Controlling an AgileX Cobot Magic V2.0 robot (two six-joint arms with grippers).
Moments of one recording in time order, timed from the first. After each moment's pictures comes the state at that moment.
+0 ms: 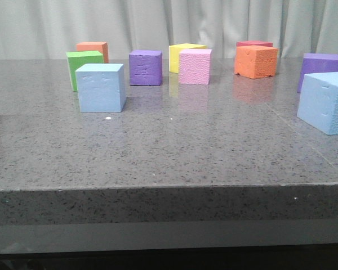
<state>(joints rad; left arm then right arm) 0.05 0.65 -0.82 -0.07 0.40 0.04 0.06 0.54 -0.95 0.11 0.74 -0.07</state>
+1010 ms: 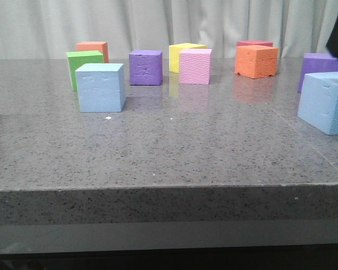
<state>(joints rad) 0.05 0.65 -0.82 -0.07 0.40 0.04 0.08 1.29 -1.04 0.19 0.78 -0.07</state>
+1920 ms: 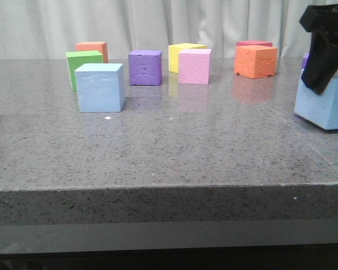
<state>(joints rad) 0.05 0.65 -0.82 -0.07 0.40 0.04 0.12 1.43 -1.09 0.20 0.73 -0.09</state>
